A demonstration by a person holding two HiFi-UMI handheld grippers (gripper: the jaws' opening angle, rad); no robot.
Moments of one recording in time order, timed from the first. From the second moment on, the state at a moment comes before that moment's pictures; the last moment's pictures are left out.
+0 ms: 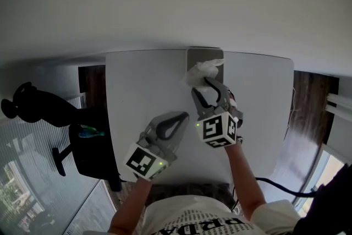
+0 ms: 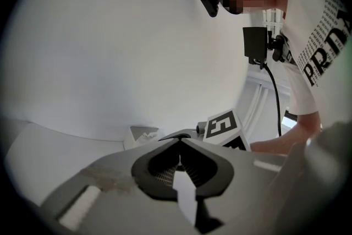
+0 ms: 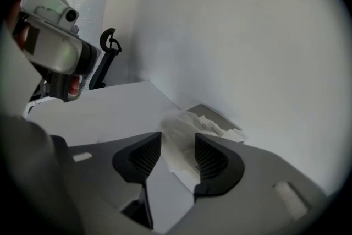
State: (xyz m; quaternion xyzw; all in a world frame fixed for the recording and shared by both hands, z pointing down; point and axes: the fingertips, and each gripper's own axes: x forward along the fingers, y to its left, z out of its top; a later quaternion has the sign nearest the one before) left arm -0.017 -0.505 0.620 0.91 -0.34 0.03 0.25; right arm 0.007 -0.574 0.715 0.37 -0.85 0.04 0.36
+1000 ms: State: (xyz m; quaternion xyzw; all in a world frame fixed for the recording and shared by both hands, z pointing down) left arm -0.006 -0.503 0.623 0.91 -0.33 0.03 0.27; right arm -0.002 -0.563 0.712 0.36 -0.86 0.08 0.34
